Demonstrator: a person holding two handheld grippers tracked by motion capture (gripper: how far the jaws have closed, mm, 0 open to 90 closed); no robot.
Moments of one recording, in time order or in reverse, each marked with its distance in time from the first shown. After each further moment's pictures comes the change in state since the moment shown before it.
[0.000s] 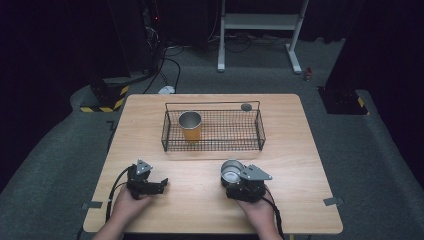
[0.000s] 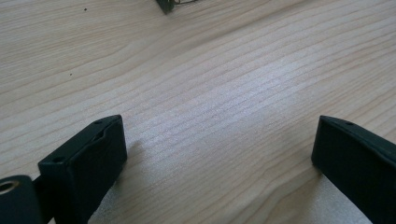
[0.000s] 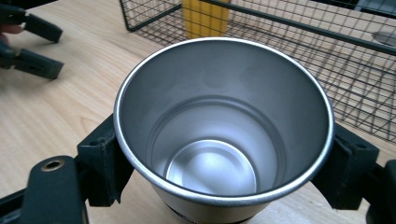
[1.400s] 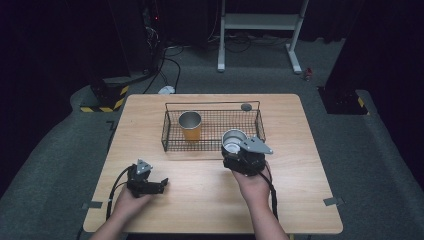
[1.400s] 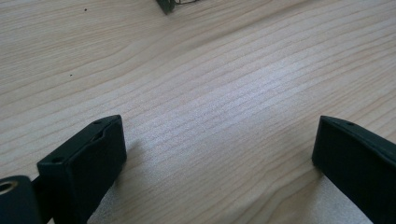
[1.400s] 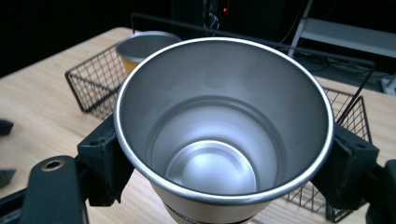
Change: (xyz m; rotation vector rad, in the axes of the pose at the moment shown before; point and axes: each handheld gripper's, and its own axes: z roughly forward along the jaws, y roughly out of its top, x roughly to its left) left arm 0.000 0.000 0.001 -0.005 0.003 -0.007; right arm -0.013 0.084 -0.002 -0.102 -0.160 0.067
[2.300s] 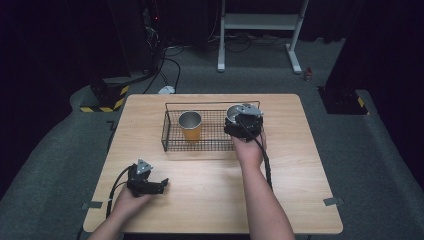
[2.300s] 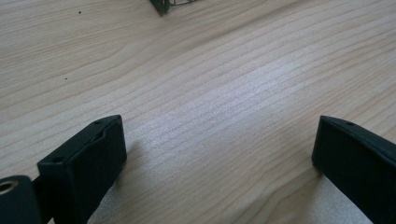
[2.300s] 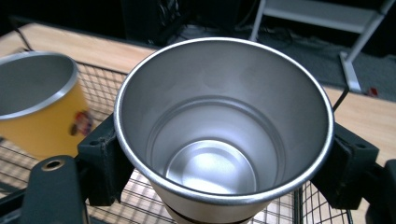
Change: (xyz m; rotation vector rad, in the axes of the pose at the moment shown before) left arm 0.001 0.001 0.000 0.001 -0.016 0.018; right arm -0.047 0.036 0.097 0.123 -0.160 0.055
